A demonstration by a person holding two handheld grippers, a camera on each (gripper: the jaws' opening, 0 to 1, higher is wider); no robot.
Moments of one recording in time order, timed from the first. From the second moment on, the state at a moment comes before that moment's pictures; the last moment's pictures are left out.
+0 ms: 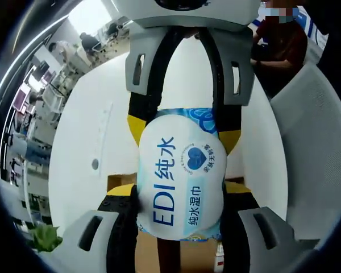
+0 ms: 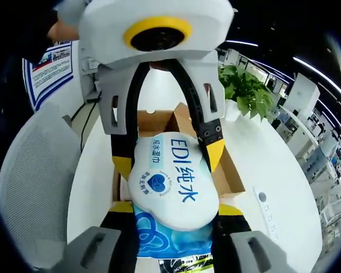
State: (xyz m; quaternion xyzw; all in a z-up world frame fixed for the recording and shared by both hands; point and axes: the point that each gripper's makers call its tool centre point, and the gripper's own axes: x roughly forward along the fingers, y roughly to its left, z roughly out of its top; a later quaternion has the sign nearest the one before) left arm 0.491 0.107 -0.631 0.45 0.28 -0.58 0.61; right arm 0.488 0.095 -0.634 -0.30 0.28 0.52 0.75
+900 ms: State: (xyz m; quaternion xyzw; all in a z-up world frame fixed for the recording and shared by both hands) left arm 0.508 0.045 -0.665 0.46 0.27 -0.59 0.61; right arm 0.506 0.032 -0.668 -0.31 0.28 0.51 0.76
